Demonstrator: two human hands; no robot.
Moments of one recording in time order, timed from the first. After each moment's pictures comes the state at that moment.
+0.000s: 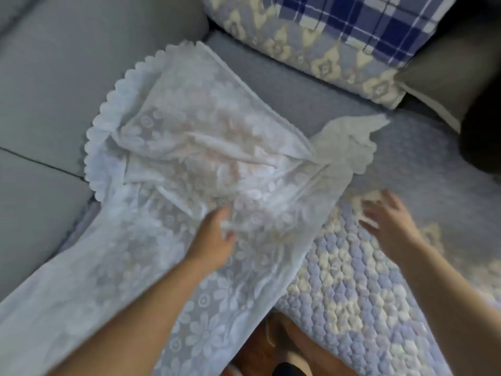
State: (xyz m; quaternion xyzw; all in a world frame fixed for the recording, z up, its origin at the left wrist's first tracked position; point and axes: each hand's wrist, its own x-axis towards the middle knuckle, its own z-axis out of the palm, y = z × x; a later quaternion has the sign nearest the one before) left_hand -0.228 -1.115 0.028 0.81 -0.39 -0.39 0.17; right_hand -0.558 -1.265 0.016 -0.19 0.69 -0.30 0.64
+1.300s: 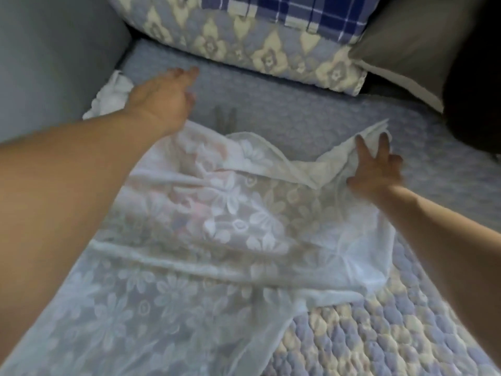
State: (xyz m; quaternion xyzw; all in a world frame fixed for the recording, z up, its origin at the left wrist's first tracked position) left_hand -0.184 -1.429 0.024 0.72 -0.69 -0.08 -0.05; right_hand -0.586 -1.391 -0.078 -0.61 0.75 0.14 0.22
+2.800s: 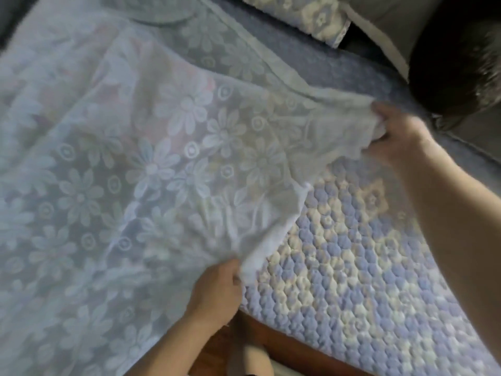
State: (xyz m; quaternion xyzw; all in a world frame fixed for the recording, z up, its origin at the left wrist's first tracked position) left_hand -0.392 -1.047 -0.054 0.73 -0.49 -0.48 0.03; right_hand -0.637 -1.374 -0.003 -0.14 0.67 -0.30 0.67
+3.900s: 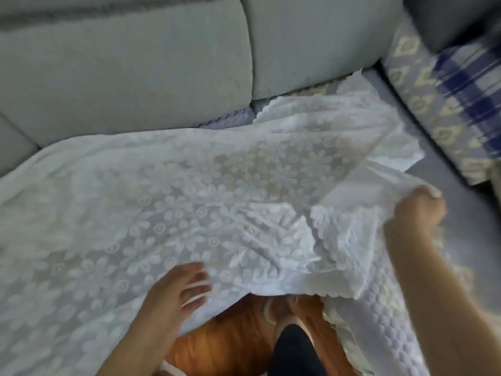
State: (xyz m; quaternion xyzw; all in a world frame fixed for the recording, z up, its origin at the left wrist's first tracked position) left_hand -0.158 -0.583 0.135 0.63 0.21 -0.49 0.56; right_hand -0.293 -0.969 0.157 -0.49 0.71 -0.37 0.36
